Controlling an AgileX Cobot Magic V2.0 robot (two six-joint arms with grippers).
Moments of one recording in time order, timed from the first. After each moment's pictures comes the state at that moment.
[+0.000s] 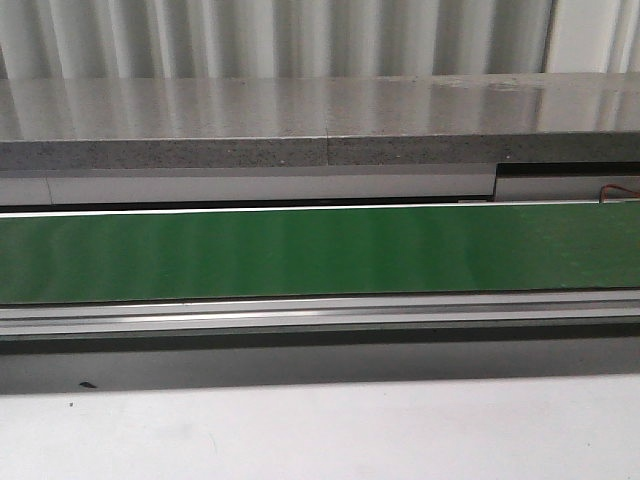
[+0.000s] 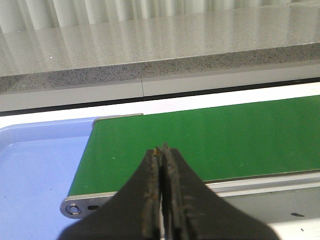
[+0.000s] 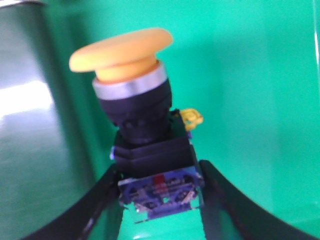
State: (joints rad) left arm -0.04 0.00 0.00 0.00 0.21 0.09; right arm -0.39 1.67 -1.30 0.06 0.95 -0.20
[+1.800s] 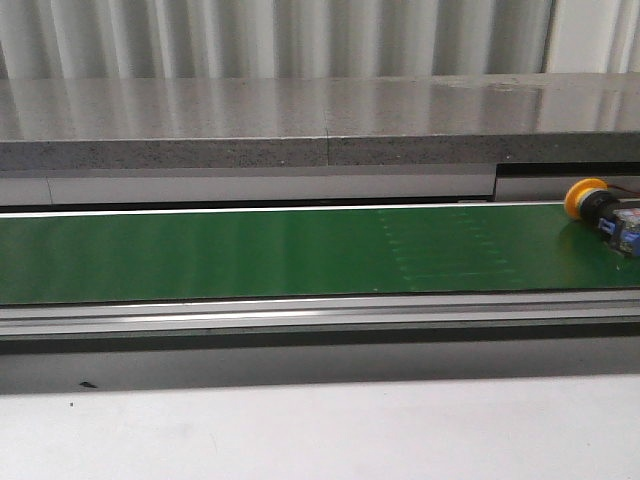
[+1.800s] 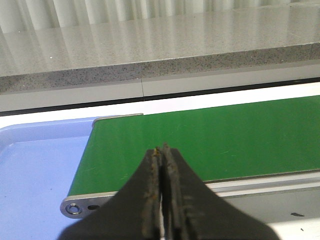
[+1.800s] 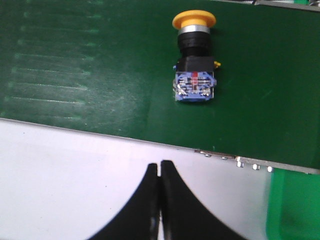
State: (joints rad) left arm -0.04 0.00 0.00 0.00 0.21 0.09; right arm 0.09 1.13 -0.91 0.15 0.83 -0.08
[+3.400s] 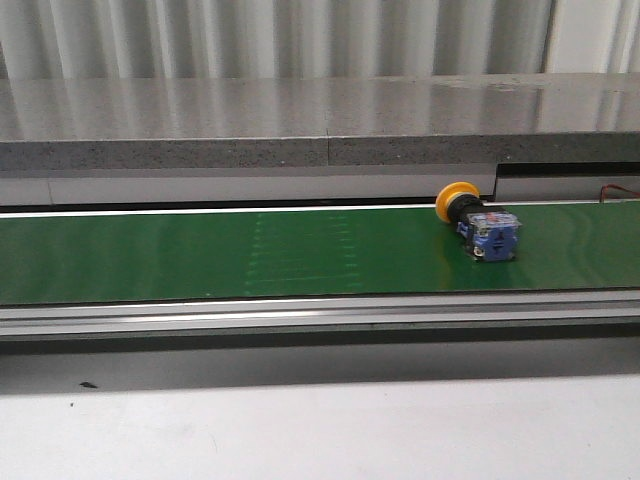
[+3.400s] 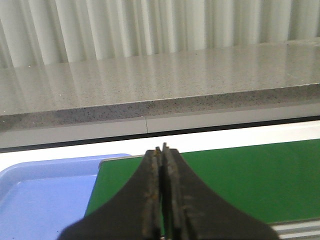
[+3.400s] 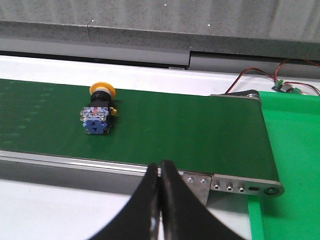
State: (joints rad) left arm -0.04 0.00 -0.10 0.00 0.20 0.09; right arm 0.10 0.23 -0.32 0.15 0.46 -0.08
